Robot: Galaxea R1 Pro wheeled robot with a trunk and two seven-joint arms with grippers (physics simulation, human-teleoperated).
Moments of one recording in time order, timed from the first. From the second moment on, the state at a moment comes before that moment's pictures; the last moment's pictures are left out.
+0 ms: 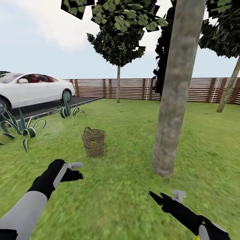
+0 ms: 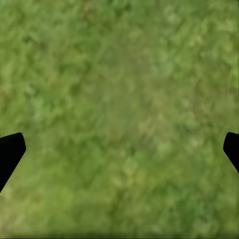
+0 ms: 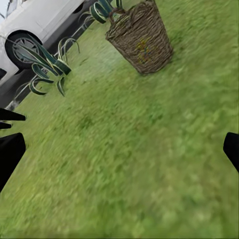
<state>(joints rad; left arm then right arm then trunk) -0.76 0.15 -0.08 -0.79 0.25 1.04 0.01 -0.02 0.06 -0.31 -1.56 -0.21 0.63 0.73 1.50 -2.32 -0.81</state>
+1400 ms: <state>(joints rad) -0.76 0.15 -0.08 -0.80 0.25 1.04 0.01 -0.02 0.06 -0.31 -1.56 -0.21 0.63 0.73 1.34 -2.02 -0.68</state>
